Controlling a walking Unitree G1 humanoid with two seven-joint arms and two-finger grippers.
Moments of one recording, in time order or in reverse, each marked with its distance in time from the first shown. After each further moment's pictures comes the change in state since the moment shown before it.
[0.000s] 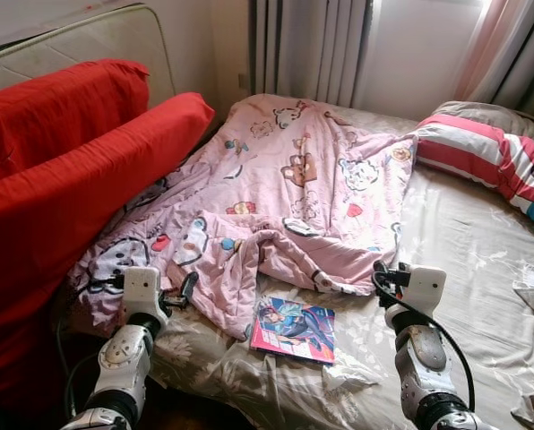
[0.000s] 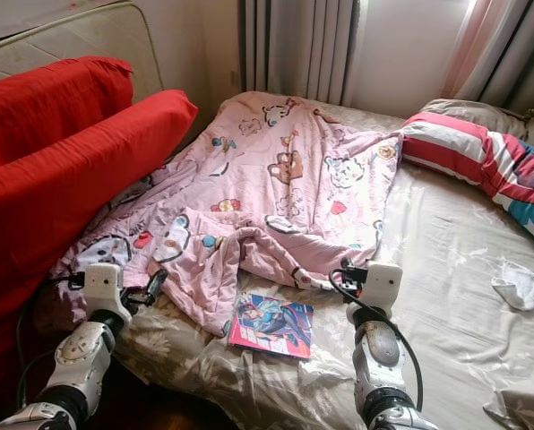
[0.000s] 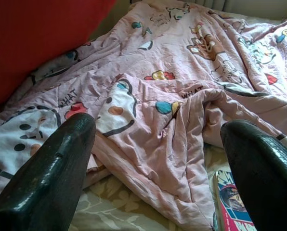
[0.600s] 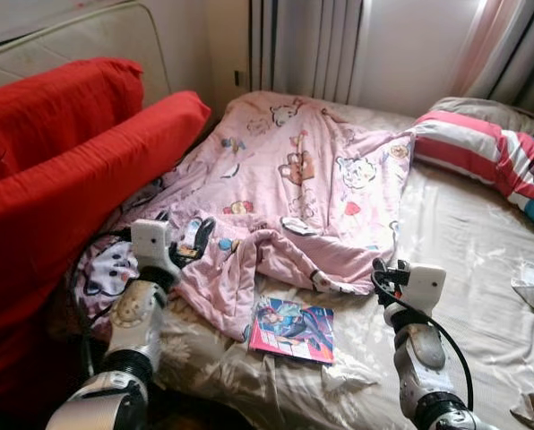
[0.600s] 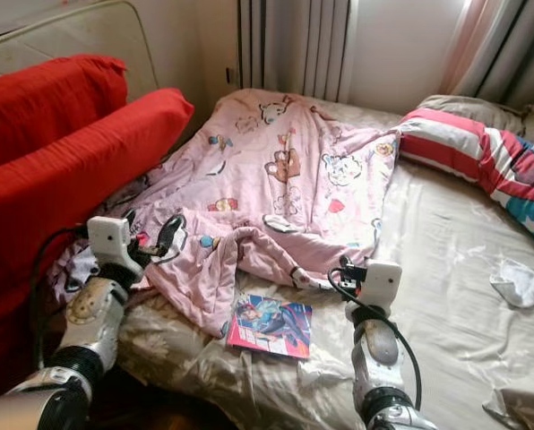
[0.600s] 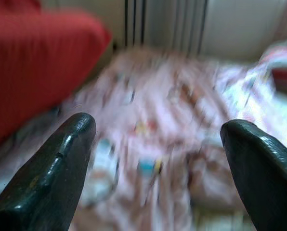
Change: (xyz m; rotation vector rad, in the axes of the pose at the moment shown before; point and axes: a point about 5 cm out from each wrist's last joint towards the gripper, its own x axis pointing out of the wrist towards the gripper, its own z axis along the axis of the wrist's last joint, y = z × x) left arm 0.024 -0.009 0.042 0.017 -0.152 -0.058; right arm 0.000 0.001 0.004 0.006 -0.035 0.005
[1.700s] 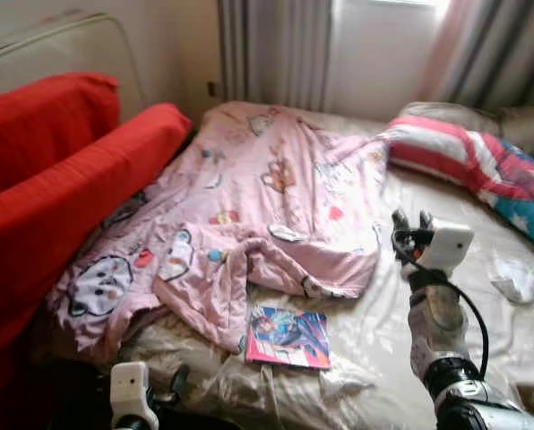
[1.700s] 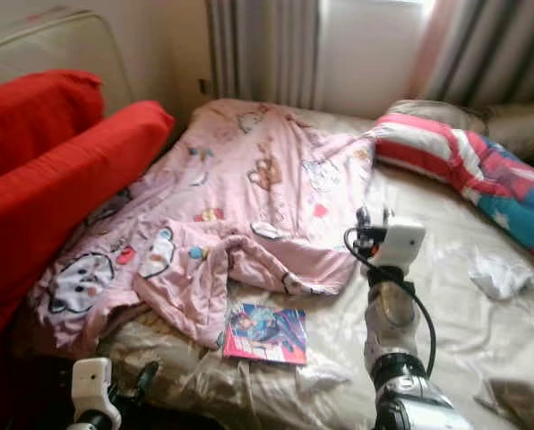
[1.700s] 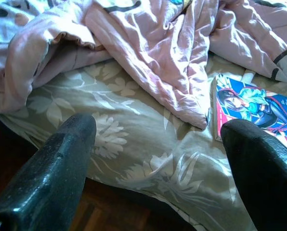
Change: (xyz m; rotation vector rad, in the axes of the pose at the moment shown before) left arm -0.145 -0.001 -0.120 -0.160 0.437 0.138; right arm 0.014 0.005 0.029 -0.007 -0.134 0.032
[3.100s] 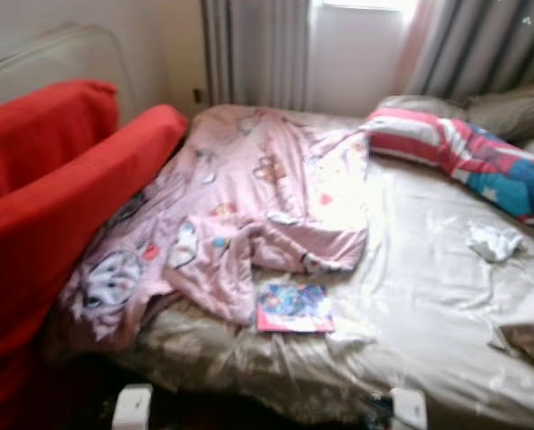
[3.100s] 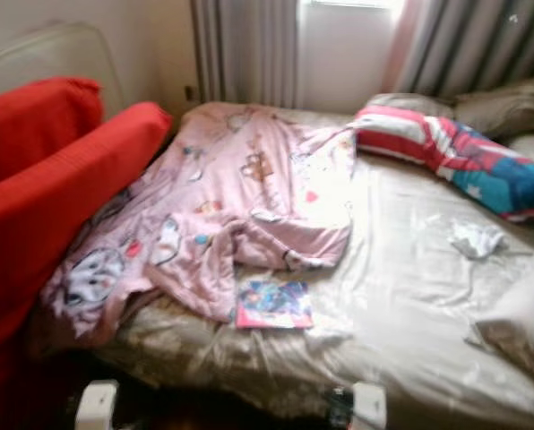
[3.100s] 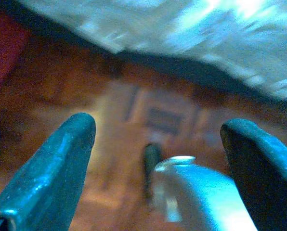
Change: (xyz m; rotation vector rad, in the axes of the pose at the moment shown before) left arm -0.006 -0.005 -0.043 0.066 0.521 0.047; right arm -0.188 -0.033 -0.147 0.101 0.963 -0.108
